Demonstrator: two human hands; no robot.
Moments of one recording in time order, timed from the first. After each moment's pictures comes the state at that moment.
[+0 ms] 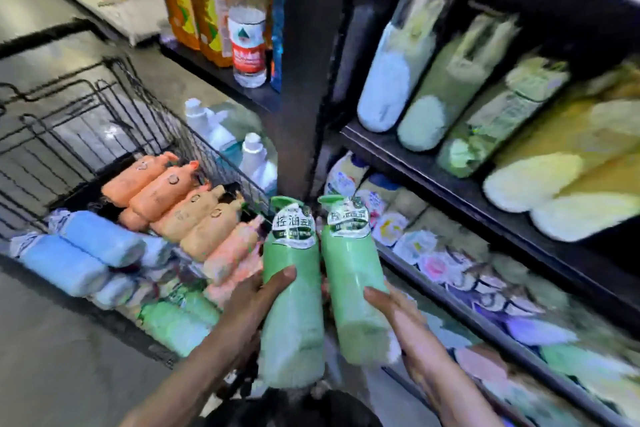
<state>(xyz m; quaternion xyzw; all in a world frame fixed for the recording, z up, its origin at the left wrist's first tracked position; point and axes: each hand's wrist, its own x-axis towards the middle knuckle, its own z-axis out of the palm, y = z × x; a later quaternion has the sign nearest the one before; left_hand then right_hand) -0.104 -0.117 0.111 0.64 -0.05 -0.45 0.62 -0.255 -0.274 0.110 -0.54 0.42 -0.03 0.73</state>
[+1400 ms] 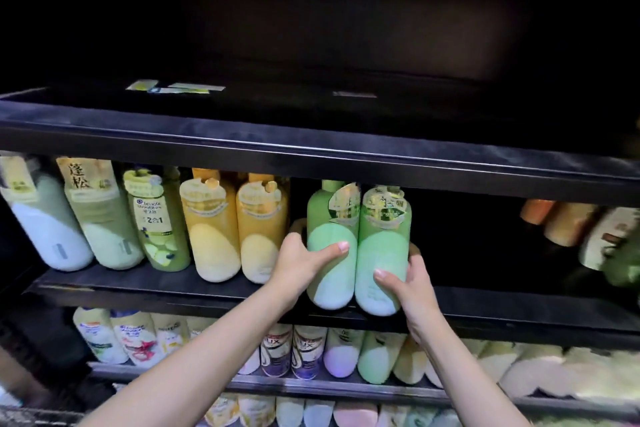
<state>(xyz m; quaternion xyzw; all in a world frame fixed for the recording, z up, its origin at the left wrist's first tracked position) -0.341 -0.481 0.229 0.60 -0.42 -0.39 0.56 -0.527 -0.525 0.178 -0.54 0.41 -0.50 0.54</state>
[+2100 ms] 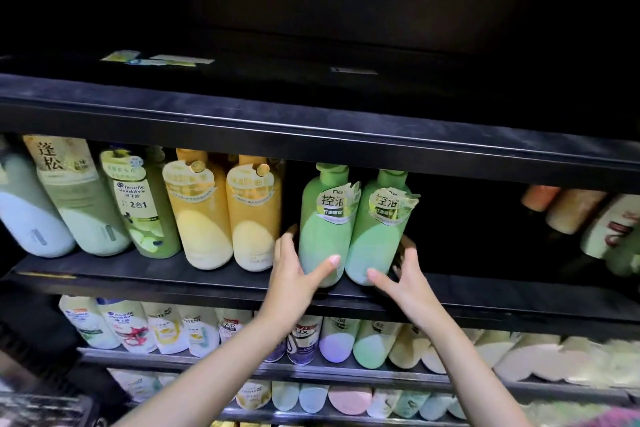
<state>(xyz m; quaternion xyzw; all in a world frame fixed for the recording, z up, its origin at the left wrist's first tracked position) -0.346 -0.470 0.175 0.63 -0.49 -0.31 0.51 -0.540 -0.535 0.161 -0.66 0.48 -0.35 0.47</state>
